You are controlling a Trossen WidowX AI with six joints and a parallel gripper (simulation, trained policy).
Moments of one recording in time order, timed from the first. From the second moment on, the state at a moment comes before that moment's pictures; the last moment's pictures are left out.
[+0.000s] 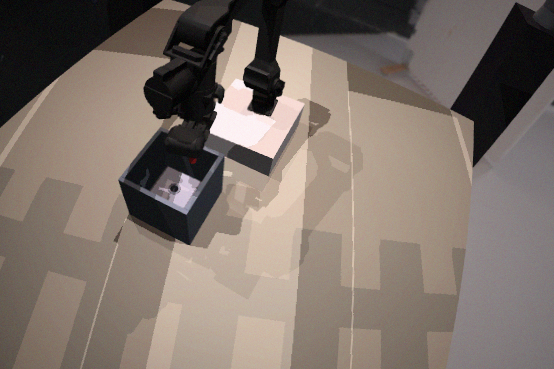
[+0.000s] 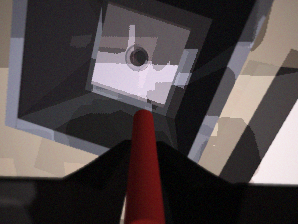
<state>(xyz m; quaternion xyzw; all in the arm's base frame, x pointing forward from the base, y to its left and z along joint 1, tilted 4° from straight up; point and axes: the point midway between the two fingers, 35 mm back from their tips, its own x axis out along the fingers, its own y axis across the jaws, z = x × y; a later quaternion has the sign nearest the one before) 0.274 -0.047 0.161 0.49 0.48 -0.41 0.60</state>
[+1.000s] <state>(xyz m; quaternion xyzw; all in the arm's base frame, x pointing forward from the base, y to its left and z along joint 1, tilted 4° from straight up) 0.306 -0.086 0.095 0.48 0.50 -0.41 0.59</state>
